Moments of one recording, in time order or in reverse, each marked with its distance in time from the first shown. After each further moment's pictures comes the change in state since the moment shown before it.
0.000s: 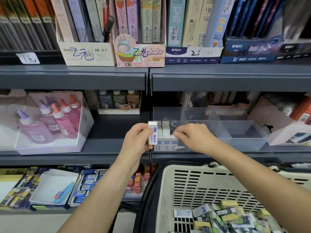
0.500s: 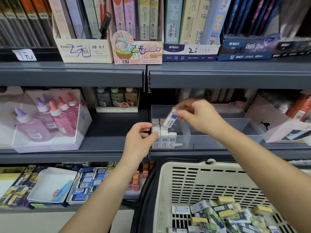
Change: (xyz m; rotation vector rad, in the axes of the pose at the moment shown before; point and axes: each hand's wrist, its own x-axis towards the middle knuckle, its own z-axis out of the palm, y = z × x) left_hand 0.001 -0.014 0.004 0.331 0.081 0.155; right_hand 0.013 -0.001 -0.035 0.453 0.249 0.035
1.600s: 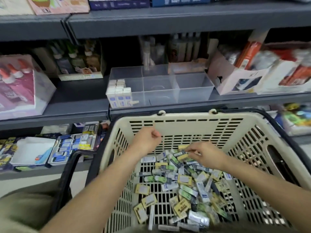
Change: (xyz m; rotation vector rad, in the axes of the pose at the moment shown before) left_hand -0.094 -0.031 0.127 0.576 -0.389 -0.143; right_hand -0.221 0.170 -0.012 -0.332 -0.519 0.140
